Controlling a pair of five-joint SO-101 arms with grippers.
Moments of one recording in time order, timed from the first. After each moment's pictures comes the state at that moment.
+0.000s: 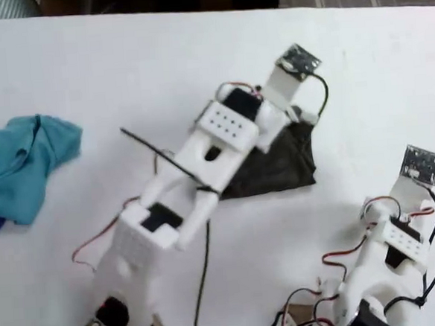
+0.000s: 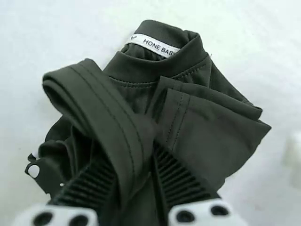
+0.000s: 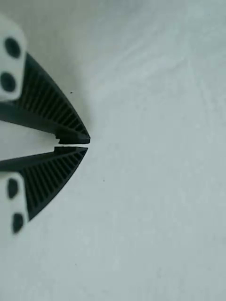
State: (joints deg) left arm 30.8 37.5 -38.4 73.5 -4.8; right arm 36.5 -30.7 73.1 24.3 15.3
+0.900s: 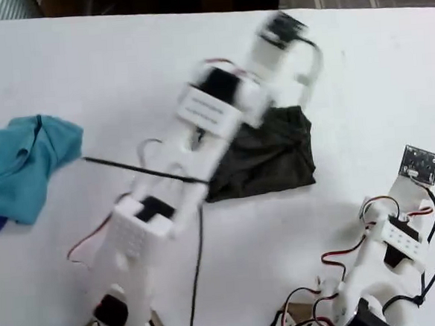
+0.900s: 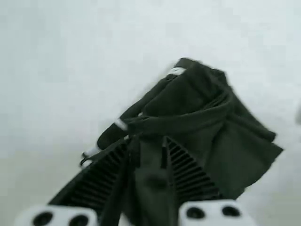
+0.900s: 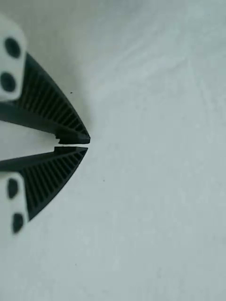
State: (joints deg) left arm 23.4 38.9 -57.8 85.8 -4.9; right arm 36.5 -30.7 73.1 24.3 15.3
